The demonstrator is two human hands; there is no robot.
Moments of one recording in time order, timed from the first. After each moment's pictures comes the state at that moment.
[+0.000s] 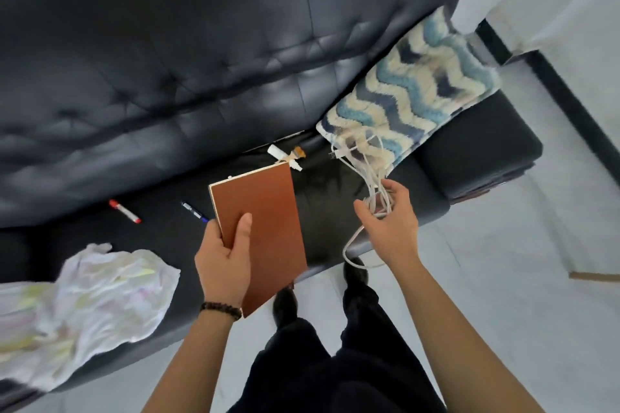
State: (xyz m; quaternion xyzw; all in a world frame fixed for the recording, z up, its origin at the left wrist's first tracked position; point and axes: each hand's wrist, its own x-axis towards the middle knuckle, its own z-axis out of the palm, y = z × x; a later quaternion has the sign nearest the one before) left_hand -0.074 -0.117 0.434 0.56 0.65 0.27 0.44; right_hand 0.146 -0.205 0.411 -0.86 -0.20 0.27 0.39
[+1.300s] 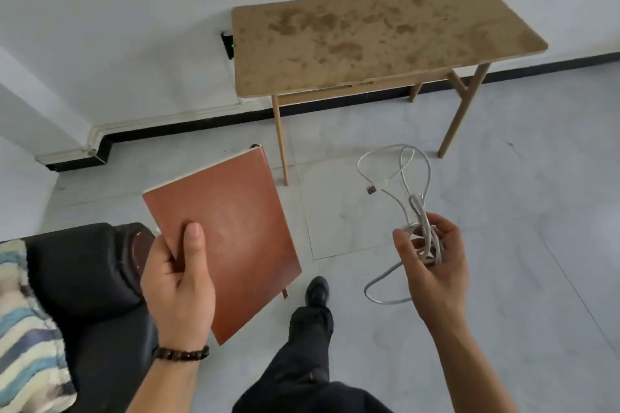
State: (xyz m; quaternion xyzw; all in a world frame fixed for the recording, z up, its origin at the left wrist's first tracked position) left_hand 0.345 -0.700 0.570 0.83 0.04 0.18 0.53; right_hand 0.255 -0.966 0.548 -0.70 0.34 -0.21 0.59
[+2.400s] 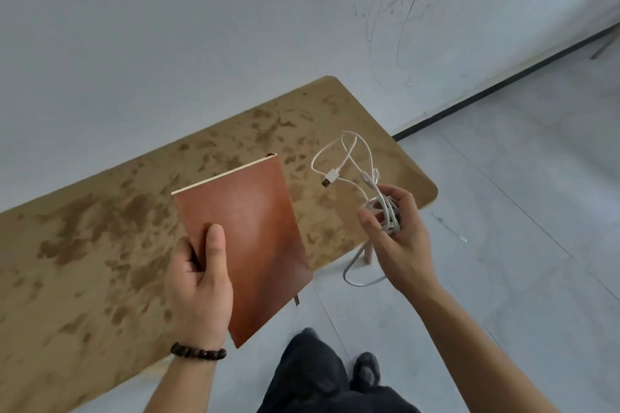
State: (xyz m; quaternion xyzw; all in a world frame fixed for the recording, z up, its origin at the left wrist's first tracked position) left_hand 0.870 -1.429 0.581 0.83 -0.04 0.06 0.55; right_hand 0.759 -1.647 0.562 -0.71 0.33 -0.24 0.57
